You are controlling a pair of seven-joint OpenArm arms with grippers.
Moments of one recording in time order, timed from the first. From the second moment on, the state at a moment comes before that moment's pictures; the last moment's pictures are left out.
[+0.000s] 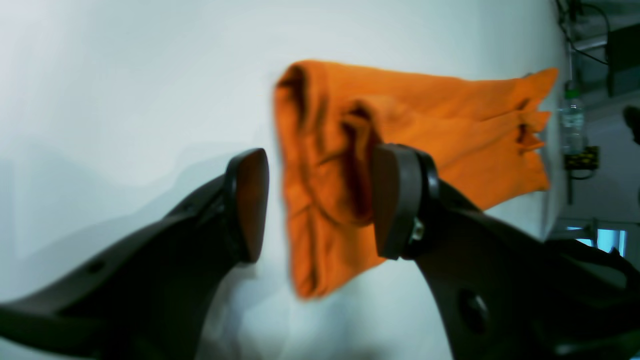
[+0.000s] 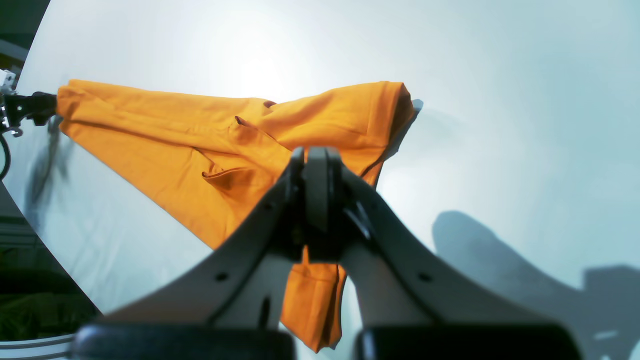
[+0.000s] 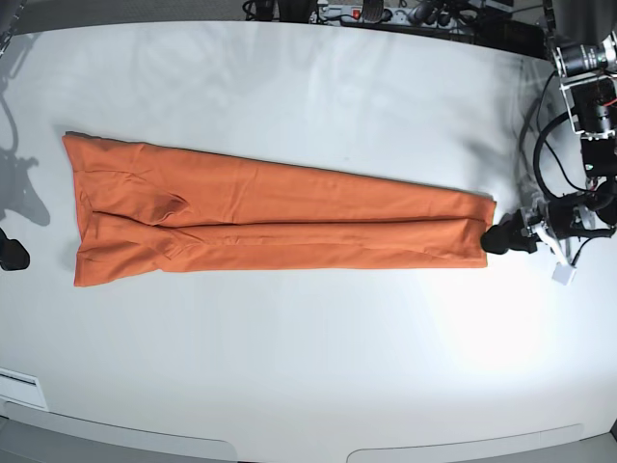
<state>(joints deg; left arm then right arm) -19.2 -32.7 -12.5 51.7 -73.7 -36.7 73.4 14.0 44.8 28.3 65.1 78.3 40.7 -82.5</state>
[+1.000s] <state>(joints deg) -19.6 -26.8 -12.8 52.1 -82.3 -35.2 80.5 9.3 35.6 15.0 65.0 52.6 40.6 -59.7</state>
